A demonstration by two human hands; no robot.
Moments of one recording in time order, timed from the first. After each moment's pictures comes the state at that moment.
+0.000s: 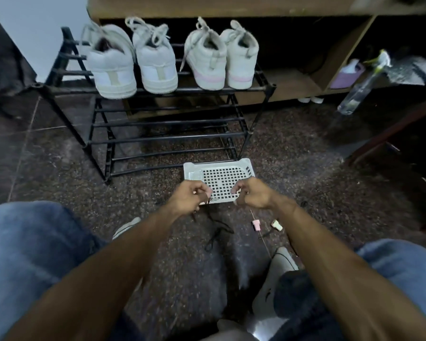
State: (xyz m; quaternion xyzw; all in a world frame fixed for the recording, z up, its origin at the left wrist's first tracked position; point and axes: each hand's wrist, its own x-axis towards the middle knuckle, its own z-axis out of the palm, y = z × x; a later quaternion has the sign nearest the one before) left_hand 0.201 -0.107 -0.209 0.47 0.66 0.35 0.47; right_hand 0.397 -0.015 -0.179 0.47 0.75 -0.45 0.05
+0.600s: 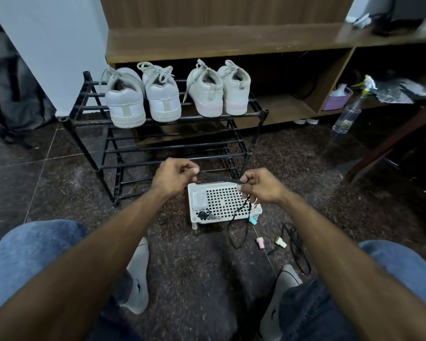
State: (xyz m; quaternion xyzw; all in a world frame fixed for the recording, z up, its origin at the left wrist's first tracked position) left_hand 0.156 -0.086 -0.122 0.54 0.69 0.40 0.26; right_hand 0.400 -0.013 -0.110 0.46 0.74 -0.49 -0.11
